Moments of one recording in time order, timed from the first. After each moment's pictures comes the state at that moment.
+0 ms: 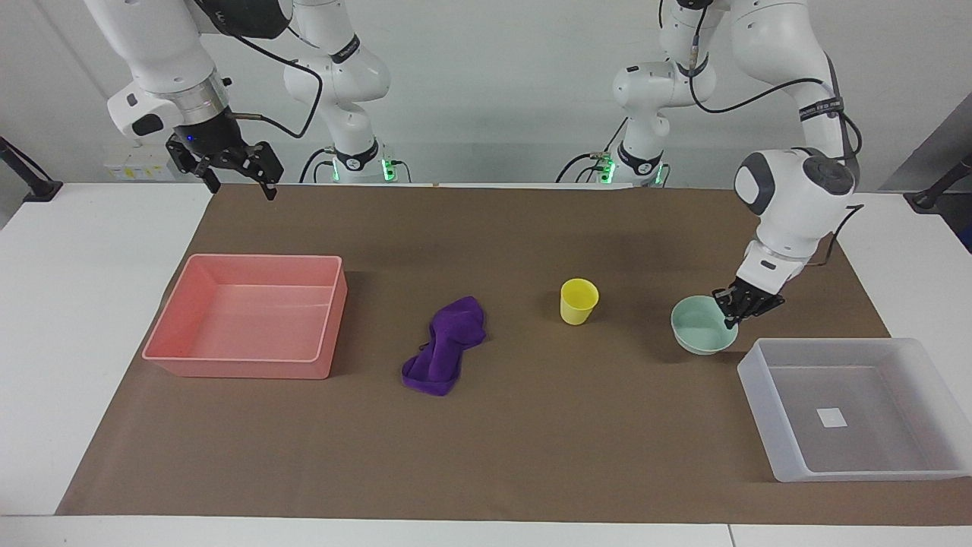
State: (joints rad) left arm 0.05 0.13 -0.07 -1.98 -0.02 2.29 0.03; right arm 0.06 -0.07 -0.09 -1.63 -0.04 1.54 0.10
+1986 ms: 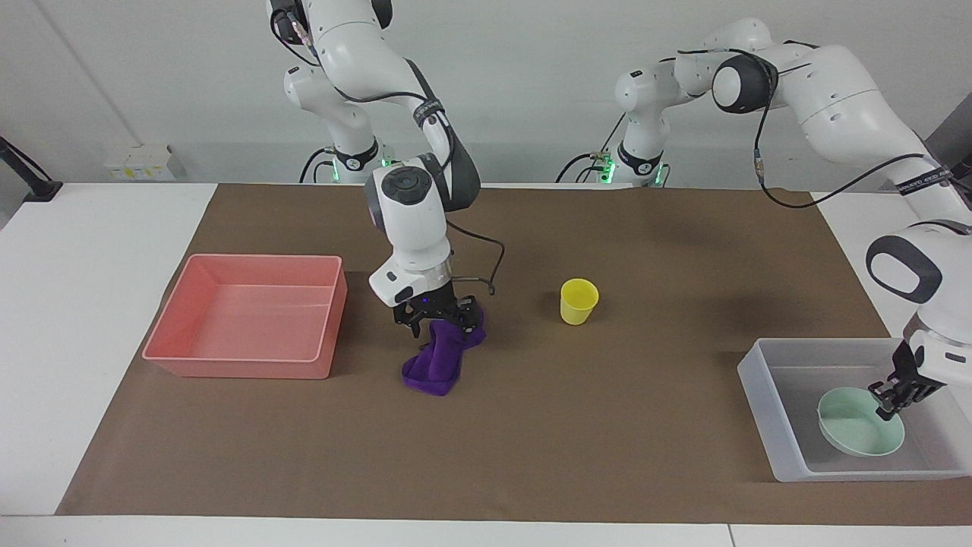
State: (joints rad) left arm 0.28 0.72 -0.05 -1.22 0.02 2.23 0.06; right arm 0.47 0.41 -0.07 -1.72 0.04 2.33 0.53
